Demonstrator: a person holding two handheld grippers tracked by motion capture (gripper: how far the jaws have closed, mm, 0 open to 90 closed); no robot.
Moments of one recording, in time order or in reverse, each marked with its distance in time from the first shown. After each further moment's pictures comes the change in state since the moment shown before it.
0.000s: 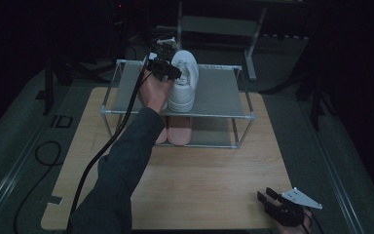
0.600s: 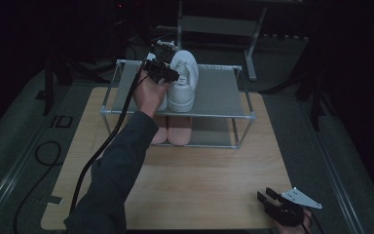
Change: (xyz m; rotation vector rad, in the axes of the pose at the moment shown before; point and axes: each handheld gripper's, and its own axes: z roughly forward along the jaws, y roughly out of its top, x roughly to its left) left arm 0.001 -0.008 -0.012 -0.043 -0.009 0.090; right arm 0.000 0.000 0.001 0.003 0.001 -0.002
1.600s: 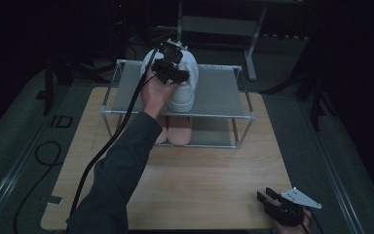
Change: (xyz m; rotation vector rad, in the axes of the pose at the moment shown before) left arm -0.020 0.005 -0.012 -0.108 -0.141 0.058; right arm 0.000 0.000 0.001 0.002 0.001 0.003
